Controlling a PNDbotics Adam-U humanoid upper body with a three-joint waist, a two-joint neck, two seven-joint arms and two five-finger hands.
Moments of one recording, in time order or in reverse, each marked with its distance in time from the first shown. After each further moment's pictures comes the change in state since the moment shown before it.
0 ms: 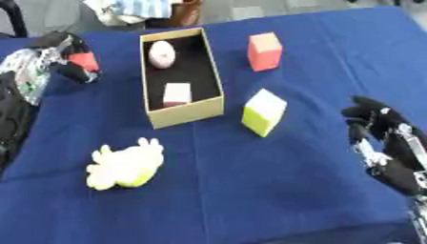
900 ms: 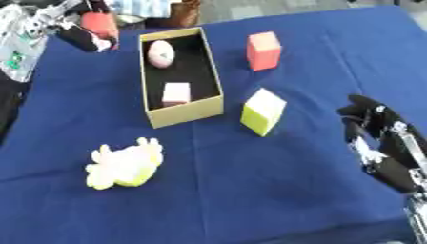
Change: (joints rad) left arm 0.042 0.044 -0.186 -0.451 0.211 -0.089 -0.160; right arm 0.001 0.000 -0.001 0.002 -0.002 0.001 0.001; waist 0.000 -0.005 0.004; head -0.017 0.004
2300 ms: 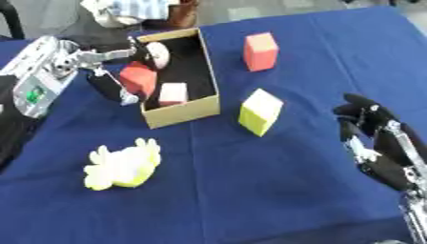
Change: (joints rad) left arm 0.113 0.043 -0.173 -0.216 0.085 -0.031 -0.113; right arm 0.000 0.000 0.000 0.009 -0.001 -0.004 0.006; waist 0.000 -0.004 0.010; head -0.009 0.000
